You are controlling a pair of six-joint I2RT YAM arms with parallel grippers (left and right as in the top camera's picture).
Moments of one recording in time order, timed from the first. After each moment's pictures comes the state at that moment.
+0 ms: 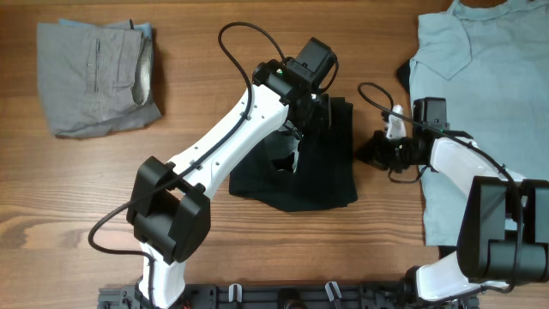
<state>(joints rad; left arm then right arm) -0.68 2.02 1.80 -1.02 0.19 -0.67 -0.07 1.72 0.84 -0.44 -0.74 0.19</state>
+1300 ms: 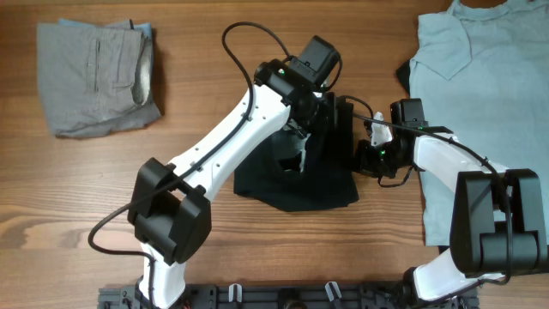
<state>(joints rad) -0.69 2.02 1.82 -1.00 0.25 -0.67 0.04 1.76 0.85 -0.52 -0.52 0.19</state>
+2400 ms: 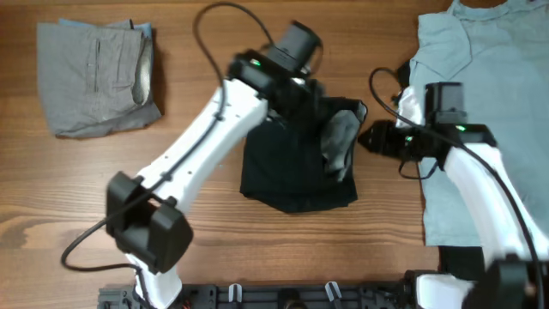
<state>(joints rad) -0.59 1.92 1.83 -1.07 0.16 -0.56 -0.03 1.39 0.97 -0.69 -0.51 0.19</state>
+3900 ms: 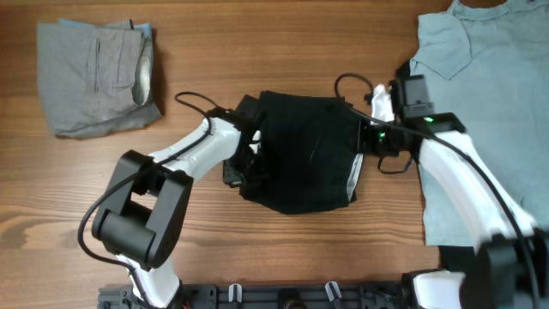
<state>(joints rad) -0.46 1.90 1.14 -0.87 0.31 -0.54 0.13 1.49 1.01 -0.67 -0.40 0.25</state>
